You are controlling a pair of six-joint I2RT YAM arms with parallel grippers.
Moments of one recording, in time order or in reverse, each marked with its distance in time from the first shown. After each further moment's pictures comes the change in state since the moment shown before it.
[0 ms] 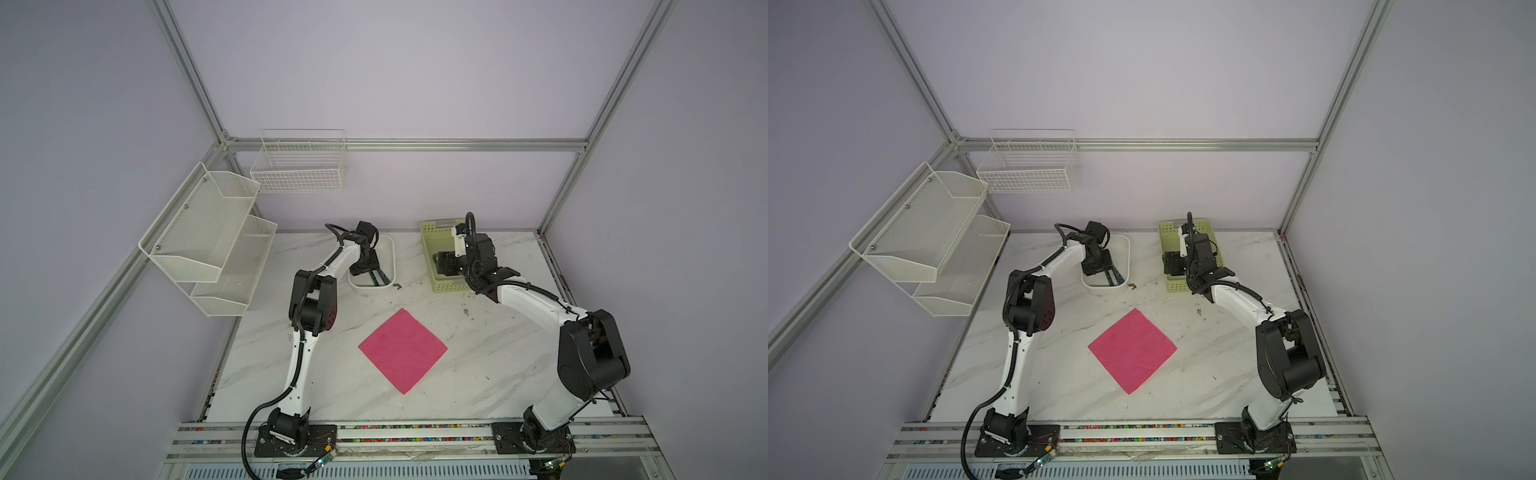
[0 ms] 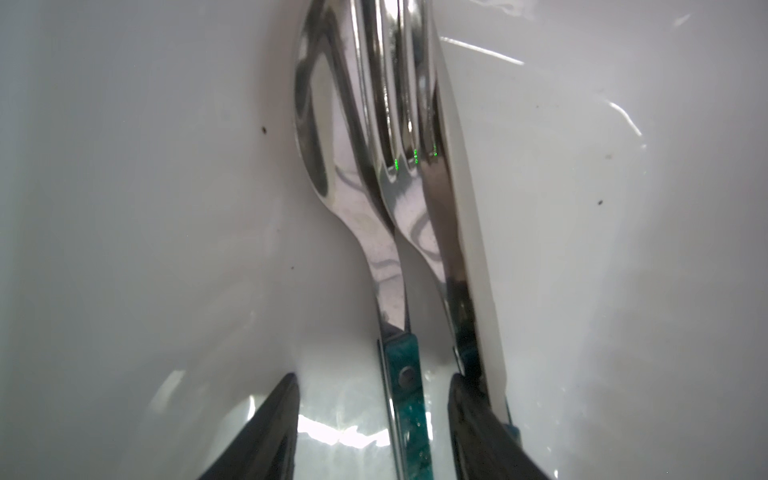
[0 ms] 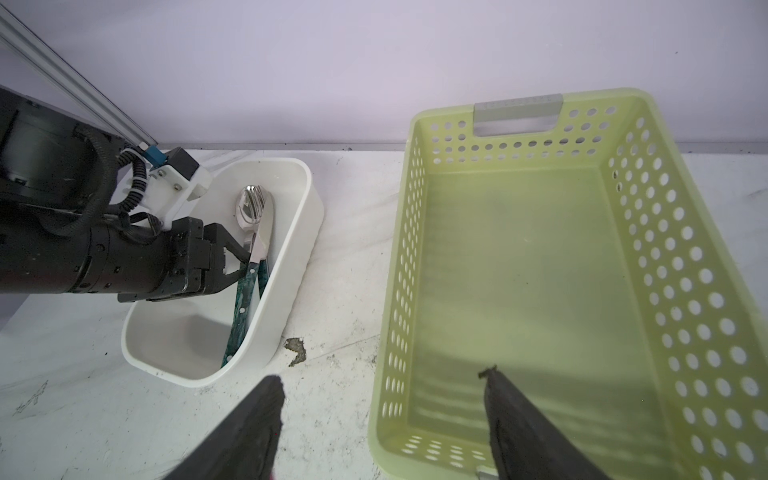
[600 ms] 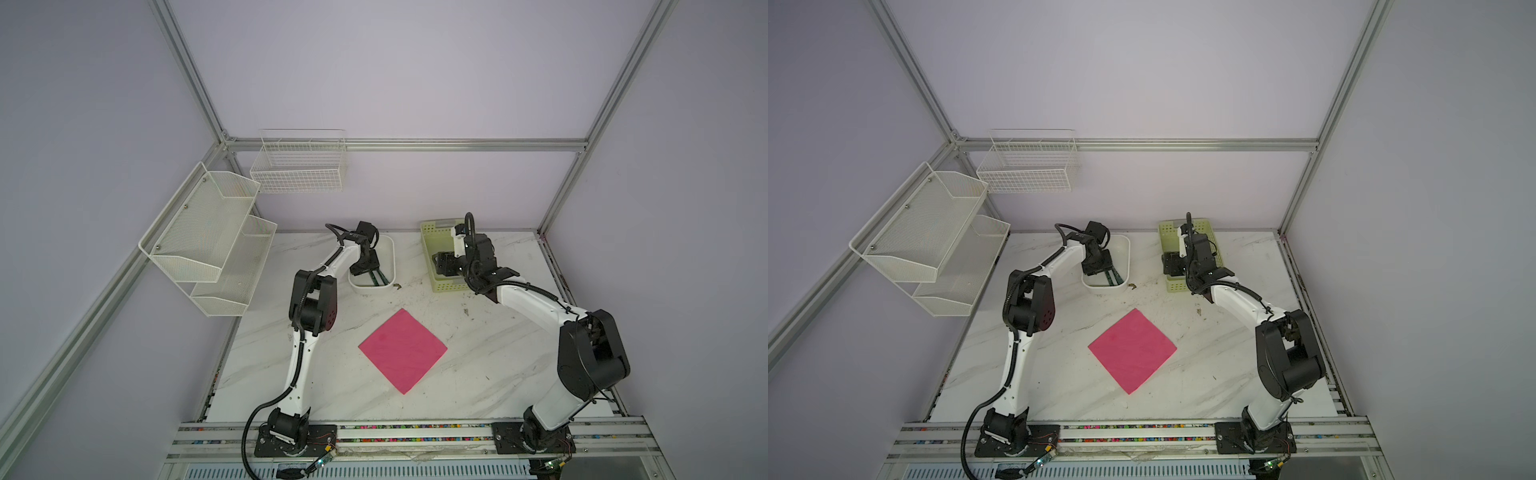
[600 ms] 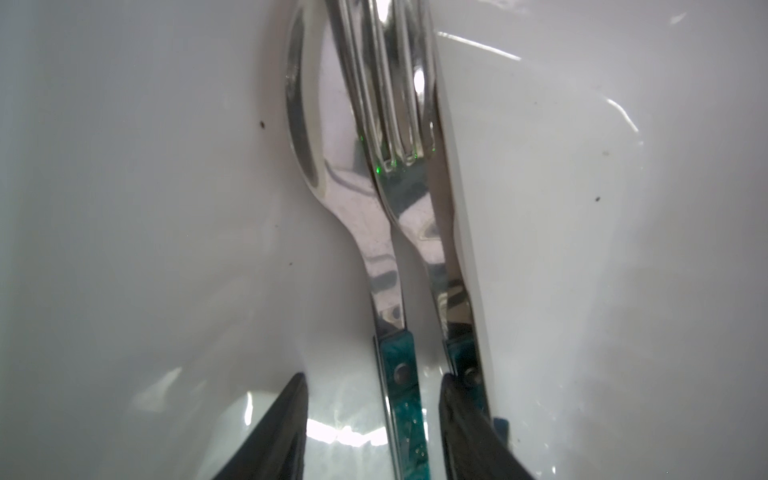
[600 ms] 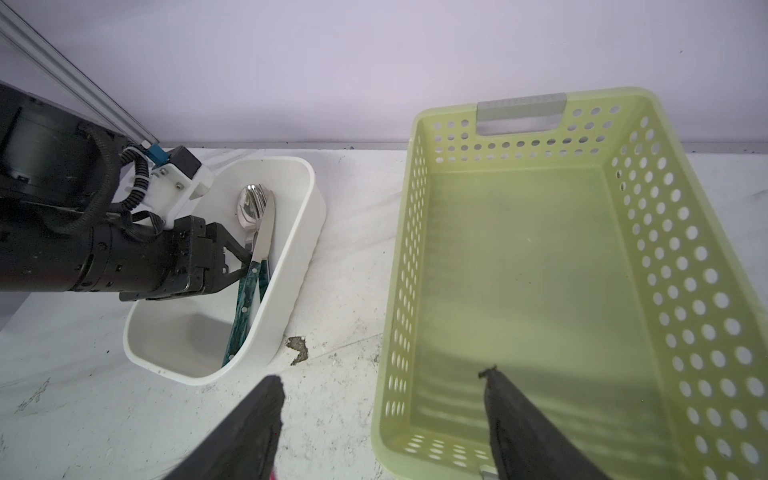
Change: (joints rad) left arm -0.003 -0.002 0.000 -0.003 0.001 0.000; right arm 0.005 0.000 0.000 -0.001 0.002 0.000
